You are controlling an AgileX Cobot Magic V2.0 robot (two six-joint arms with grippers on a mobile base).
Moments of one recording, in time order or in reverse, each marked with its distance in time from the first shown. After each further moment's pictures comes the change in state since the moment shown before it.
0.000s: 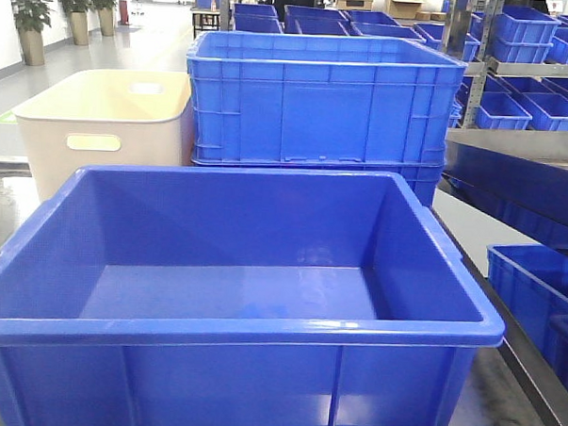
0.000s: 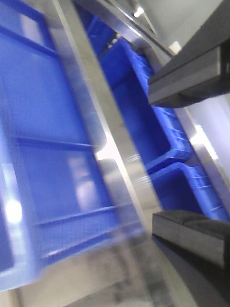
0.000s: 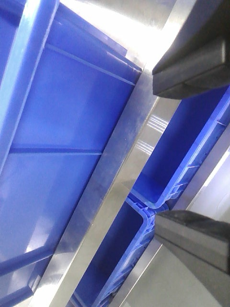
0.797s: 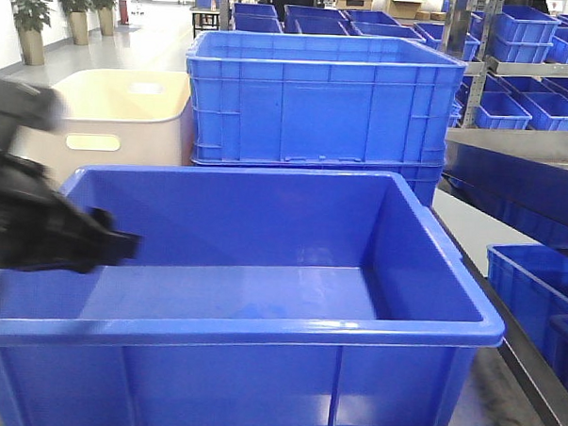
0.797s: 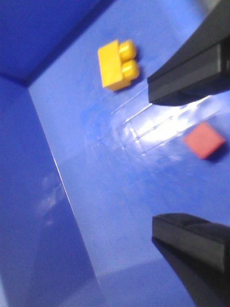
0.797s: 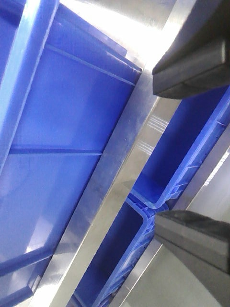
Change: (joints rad) left arm 0.000 0.888 -0.677 0.042 -0.152 0.000; right arm 0.000 0.000 0.000 0.000 0.000 0.000
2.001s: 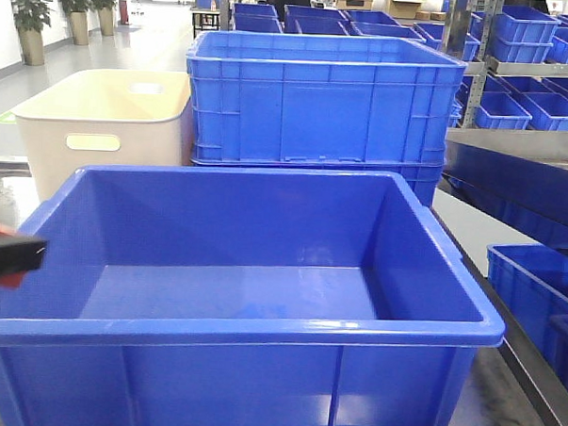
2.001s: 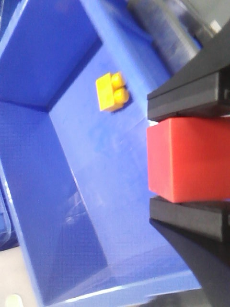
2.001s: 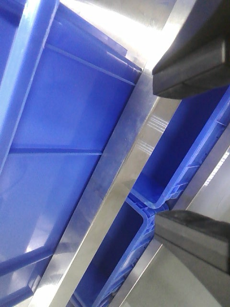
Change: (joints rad) left arm 0.000 -0.209 0.111 -0.036 -0.005 0.093; right arm 0.000 0.000 0.000 0.000 0.000 0.000
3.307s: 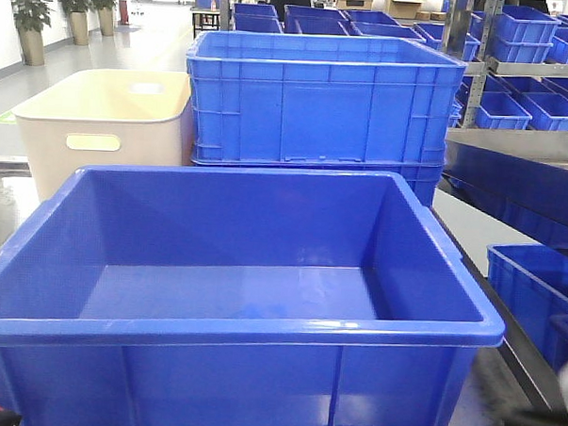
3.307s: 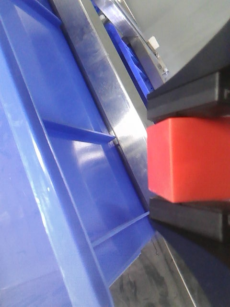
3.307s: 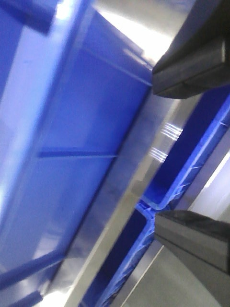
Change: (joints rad) left arm 0.000 -0.198 0.388 -0.009 0.007 -0.068; right arm 0.000 0.102 -0.082 -0.003 0.001 0.000
